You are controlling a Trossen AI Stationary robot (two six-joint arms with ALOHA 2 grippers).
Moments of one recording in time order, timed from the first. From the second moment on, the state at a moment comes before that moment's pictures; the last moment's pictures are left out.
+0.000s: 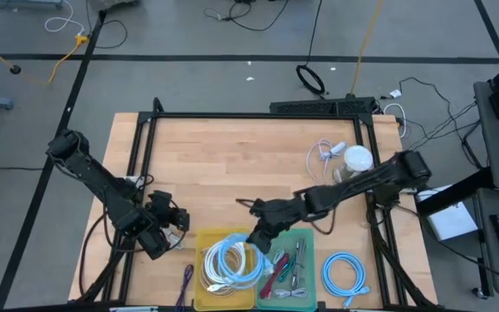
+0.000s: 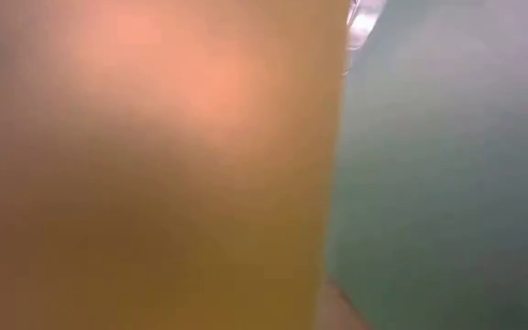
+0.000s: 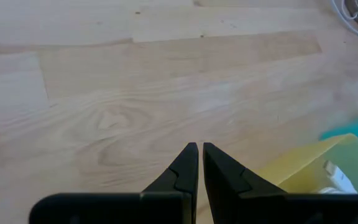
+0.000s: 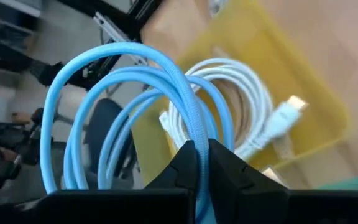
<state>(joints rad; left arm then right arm) -0.79 1.28 0.78 -0.96 -0.69 -2.10 0.30 1.73 1.27 -0.12 -0.16 1.01</state>
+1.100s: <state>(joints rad) -0.81 1.27 0.78 -0.92 -0.72 -2.13 0.27 2.01 1.46 -0.01 -0.21 0.80</state>
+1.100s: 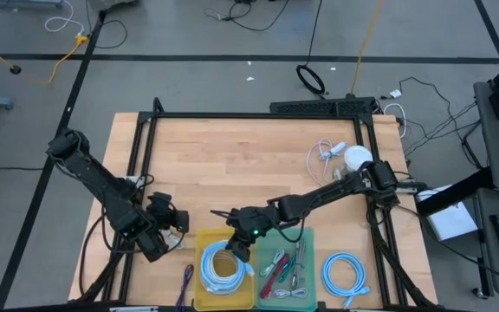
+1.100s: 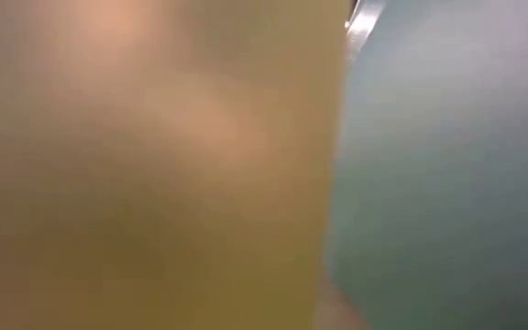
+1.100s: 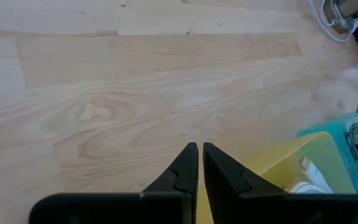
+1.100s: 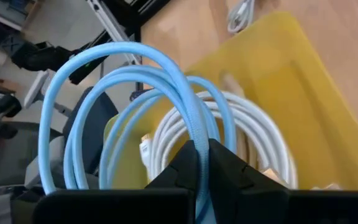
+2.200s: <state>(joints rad) -0.84 1.27 0.78 -0.91 -0.74 -2.15 0.26 2.01 1.46 0.07 -0.32 0.75</state>
